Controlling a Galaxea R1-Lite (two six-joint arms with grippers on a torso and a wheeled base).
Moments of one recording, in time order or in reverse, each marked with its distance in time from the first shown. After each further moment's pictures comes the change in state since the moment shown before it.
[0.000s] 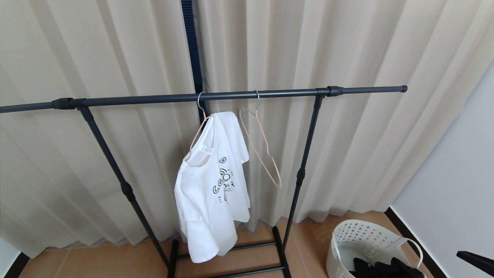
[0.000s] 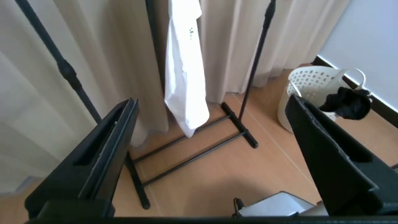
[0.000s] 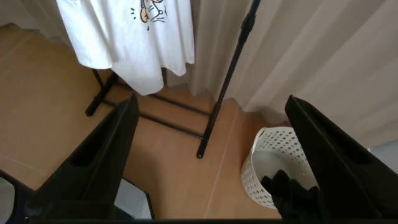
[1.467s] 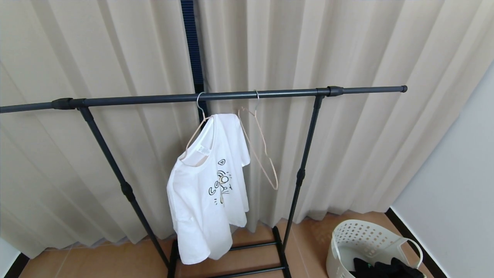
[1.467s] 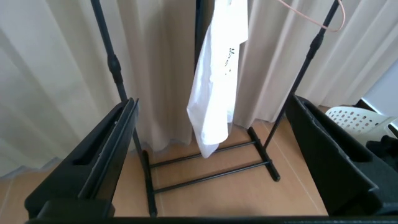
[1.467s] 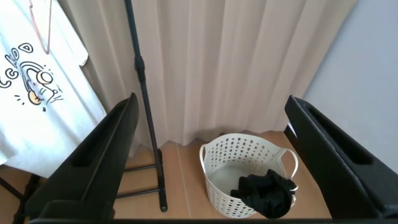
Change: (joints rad) left arm 0.235 -0.156 0.056 -0.003 -0.026 -0.059; right arm -0.458 -0.650 0.050 0.272 -0.034 0.101
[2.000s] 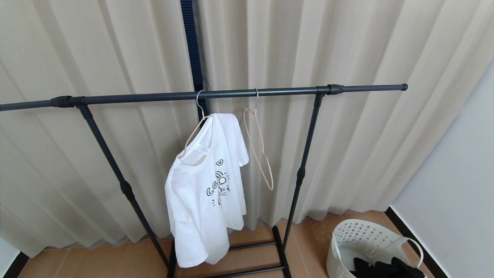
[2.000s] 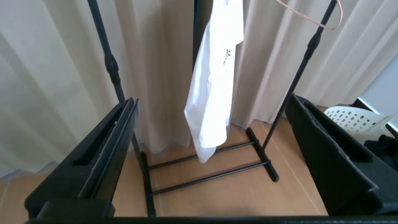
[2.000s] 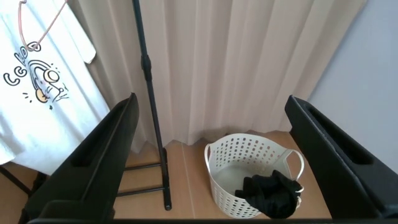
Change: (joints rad) left arm -0.001 -0.005 -0.001 -0.006 -0.009 -0.001; right arm 0.002 -0.002 -0.006 0.008 0.021 0.003
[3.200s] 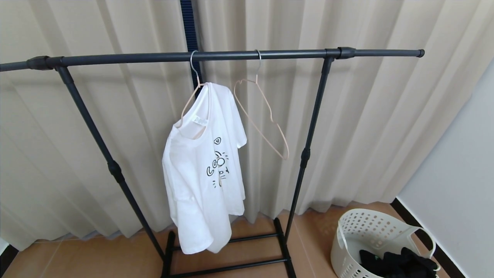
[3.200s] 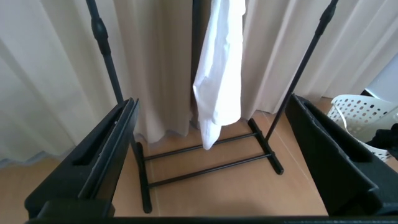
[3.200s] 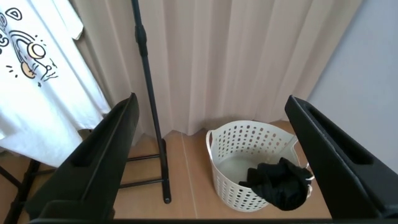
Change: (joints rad) left arm 0.000 0.000 0.000 -0.001 0.000 -0.008; right arm -0.001 0.000 0.001 -0.003 -0.002 0.004
